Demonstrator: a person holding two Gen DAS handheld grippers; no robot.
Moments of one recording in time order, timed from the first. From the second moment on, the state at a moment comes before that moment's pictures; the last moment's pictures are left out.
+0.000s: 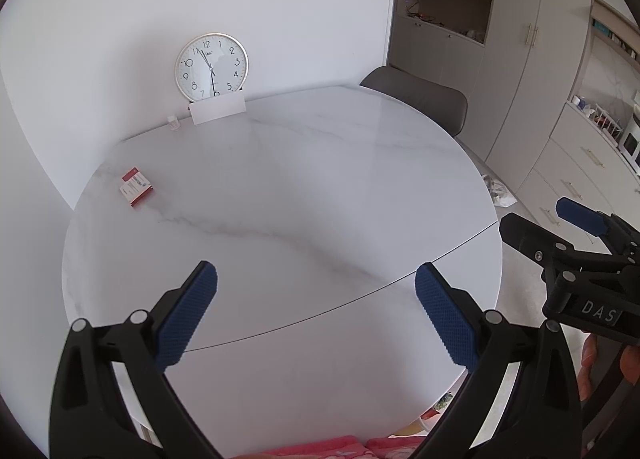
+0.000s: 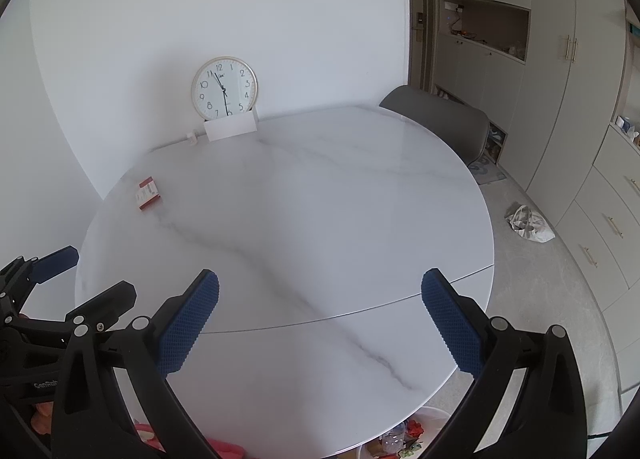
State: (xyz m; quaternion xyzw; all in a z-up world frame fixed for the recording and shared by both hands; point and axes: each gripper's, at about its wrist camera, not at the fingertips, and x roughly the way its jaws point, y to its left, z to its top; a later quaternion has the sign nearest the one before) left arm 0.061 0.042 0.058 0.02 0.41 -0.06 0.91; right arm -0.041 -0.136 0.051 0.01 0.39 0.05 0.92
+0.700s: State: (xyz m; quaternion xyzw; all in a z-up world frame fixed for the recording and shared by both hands) left arm 0.066 0.046 0.058 0.02 0.42 -0.07 0.91; right arm -0.044 -0.142 0.047 0.00 0.39 0.05 0.92
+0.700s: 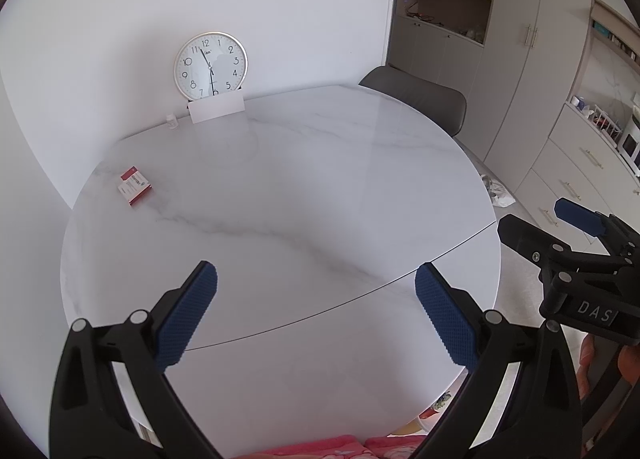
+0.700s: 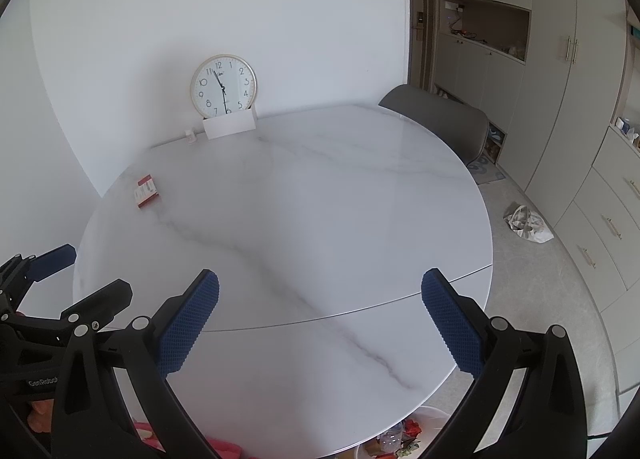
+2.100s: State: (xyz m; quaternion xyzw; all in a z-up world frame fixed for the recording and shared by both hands) left arm 0.071 0.050 0.055 0.03 0.42 -0.07 0.91; right arm -0.043 -0.145 0.047 0.00 0.39 0.05 0.92
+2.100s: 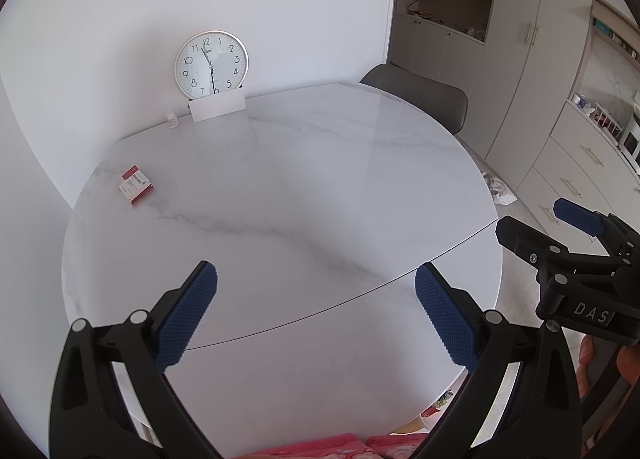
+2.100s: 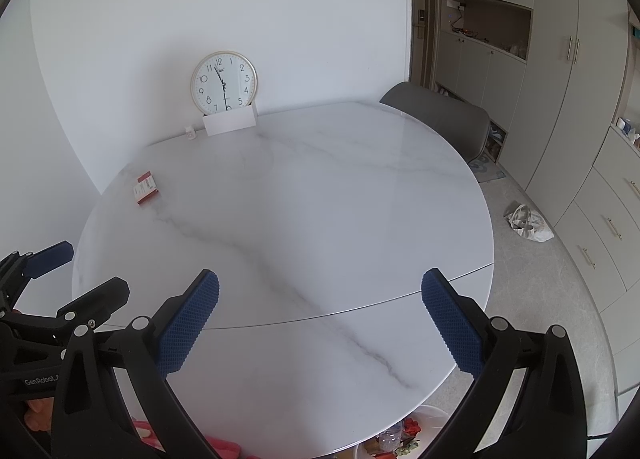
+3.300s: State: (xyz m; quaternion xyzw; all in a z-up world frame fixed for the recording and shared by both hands) left arm 0.079 0.057 0.055 0.02 0.42 -0.07 0.90; right arm -0.043 -0.145 0.041 -0.01 0.40 0.06 0.92
